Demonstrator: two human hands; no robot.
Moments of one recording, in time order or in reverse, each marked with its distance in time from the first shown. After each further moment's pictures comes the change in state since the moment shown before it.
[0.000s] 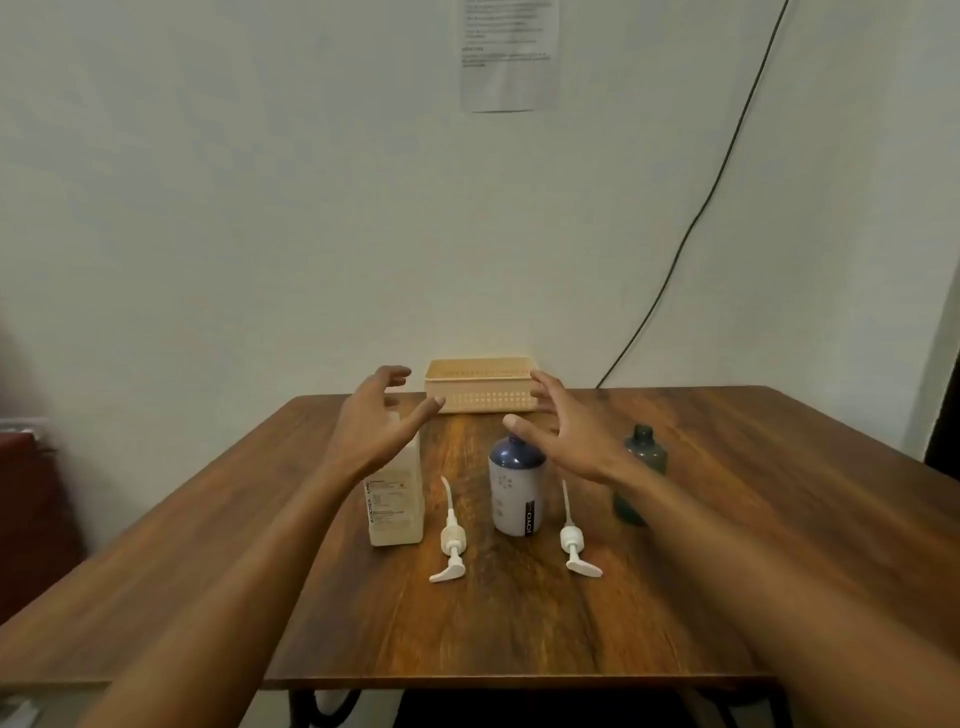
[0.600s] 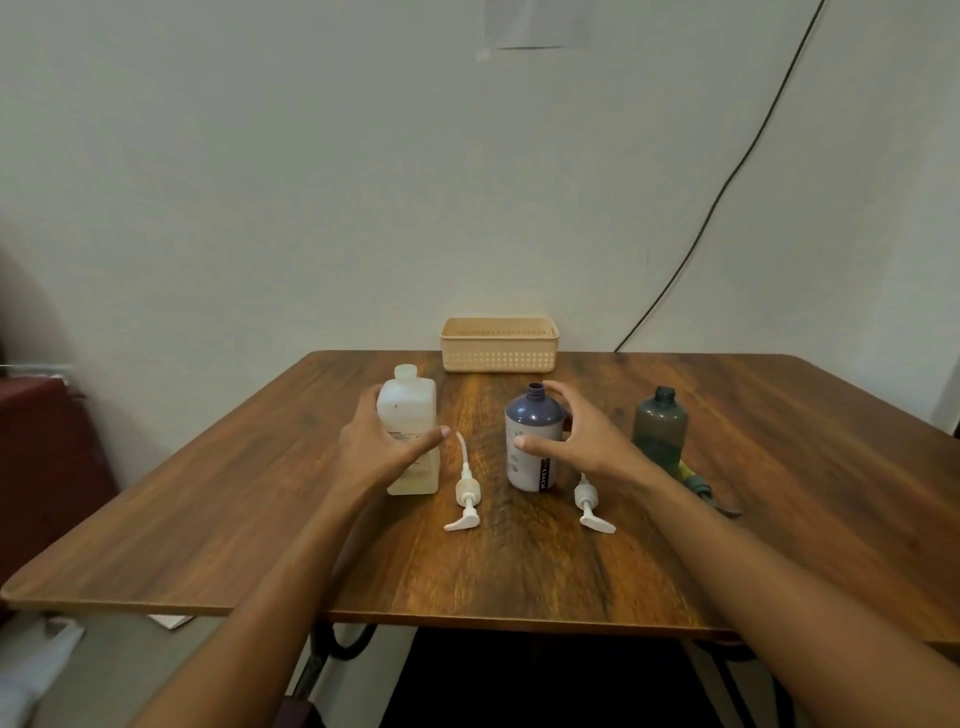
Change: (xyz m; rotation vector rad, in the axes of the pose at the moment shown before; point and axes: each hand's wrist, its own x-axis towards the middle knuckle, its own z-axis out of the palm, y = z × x) left_hand -0.067 -0.042 0.020 -0.129 0.020 -0.278; right_hand -0.020 0.031 0.031 0.051 -0.079 0.147
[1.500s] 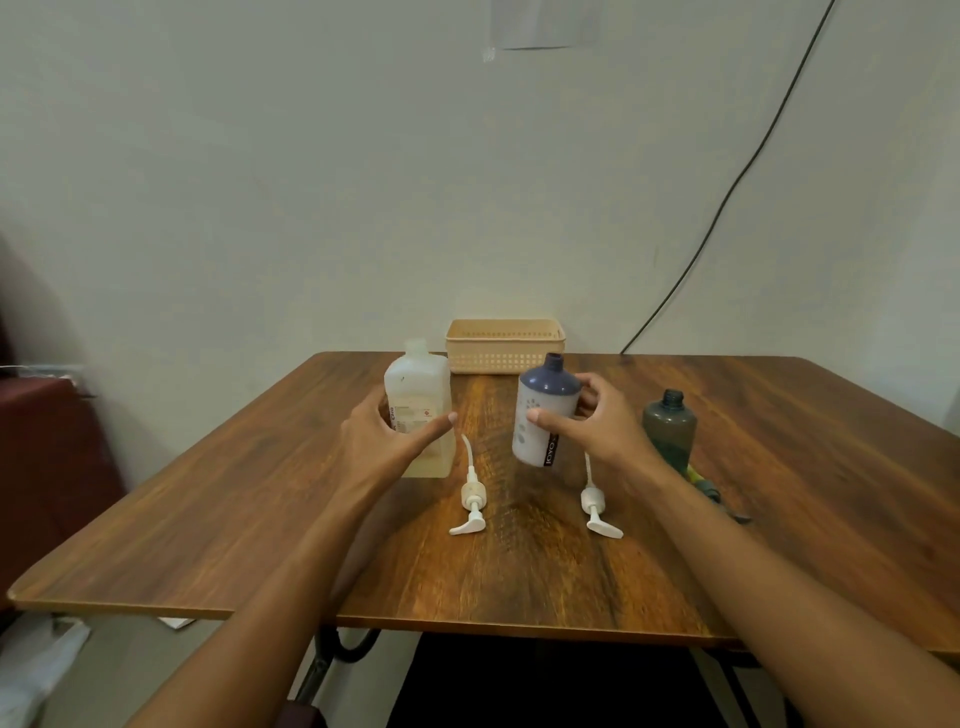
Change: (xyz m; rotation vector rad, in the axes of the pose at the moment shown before) left_hand -0.006 0.020 -0.003 -0.115 0.105 0.121; right_hand -0.008 -0.016 -0.006 0.280 0.229 -0.002
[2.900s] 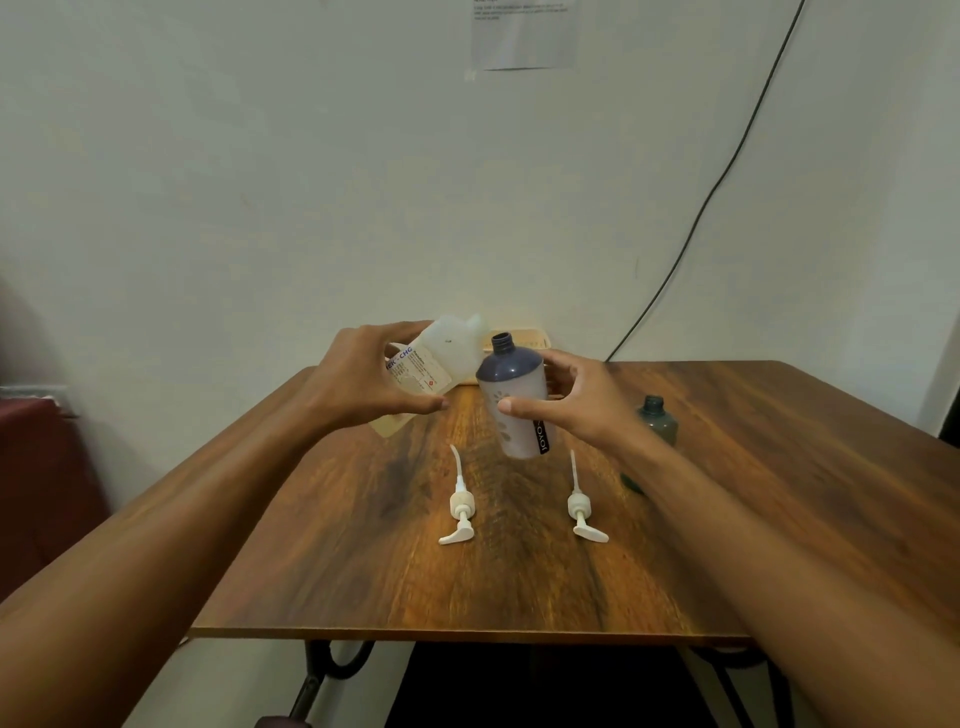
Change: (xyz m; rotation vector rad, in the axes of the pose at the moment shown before) left_hand 0.057 0.085 -0.050 0.321 -0.337 0.458; right_hand -0.005 -0.055 -0.013 -0.063 -0.126 -0.237
